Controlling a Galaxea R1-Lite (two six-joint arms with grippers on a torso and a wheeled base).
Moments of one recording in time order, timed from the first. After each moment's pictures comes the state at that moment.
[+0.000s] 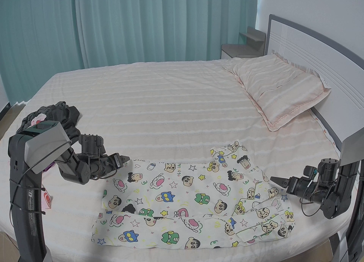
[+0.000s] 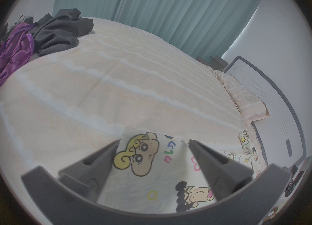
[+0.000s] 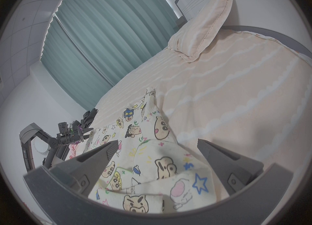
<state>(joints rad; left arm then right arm) -0.07 2.44 -1.08 -0.73 -0.18 -0.45 -0.03 2.27 -0.22 -1.55 0.42 0.40</state>
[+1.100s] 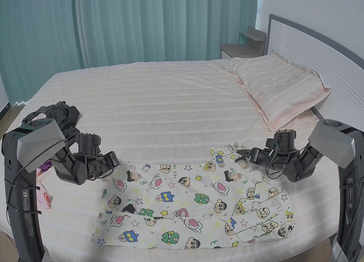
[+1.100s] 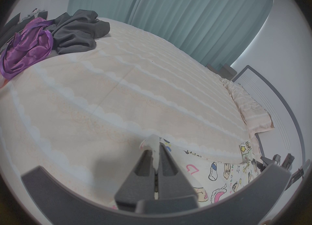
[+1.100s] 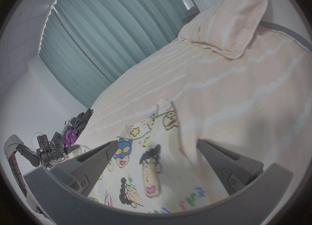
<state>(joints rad) -0.07 2.38 -1.01 -0.73 -0.09 -0.53 0.16 2.45 -1.07 -0.89 0.29 0.45</state>
